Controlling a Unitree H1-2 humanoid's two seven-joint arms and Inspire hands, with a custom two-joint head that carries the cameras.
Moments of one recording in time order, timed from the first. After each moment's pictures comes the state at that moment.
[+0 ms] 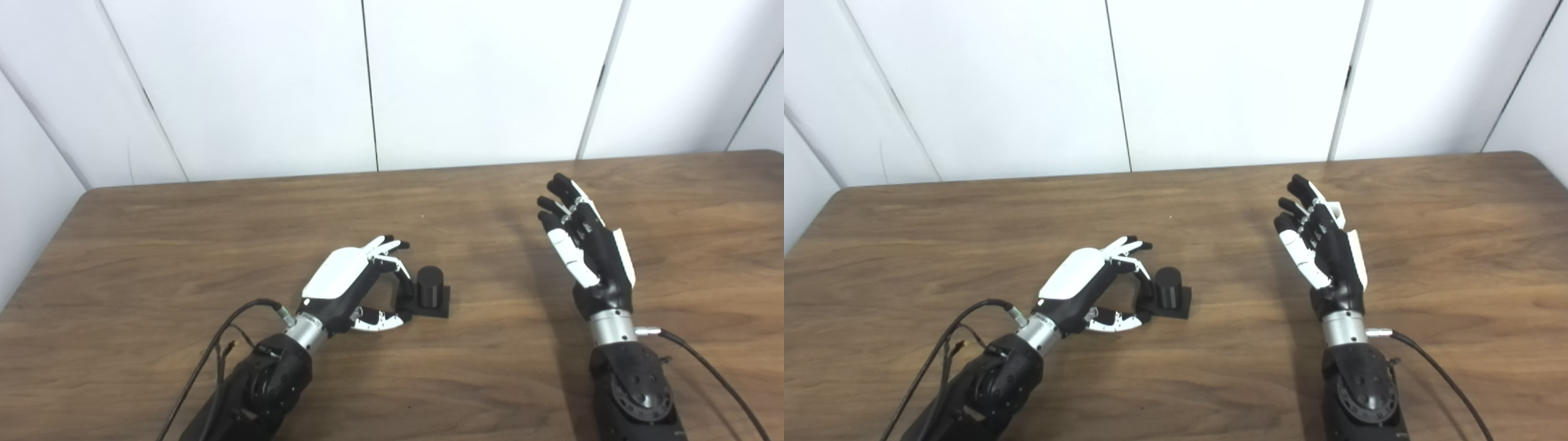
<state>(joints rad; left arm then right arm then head) -0.33 0.29 -0.49 0.14 0.62 -0.06 -0.03 -0.18 -0.06 -0.09 0.10 0.05 -0.21 -0.02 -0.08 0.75</state>
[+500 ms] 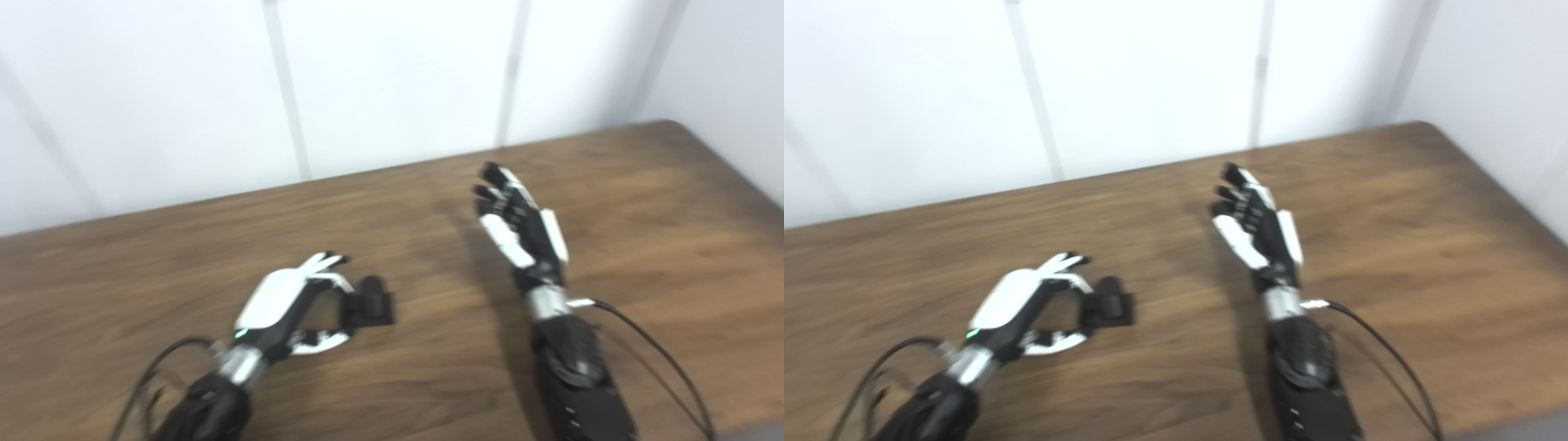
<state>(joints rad) -0.32 0.32 -0.49 0.14 0.60 -0.14 -0.03 -0.19 -0.05 -0.11 0.11 0.03 -0.22 -0.09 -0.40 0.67</state>
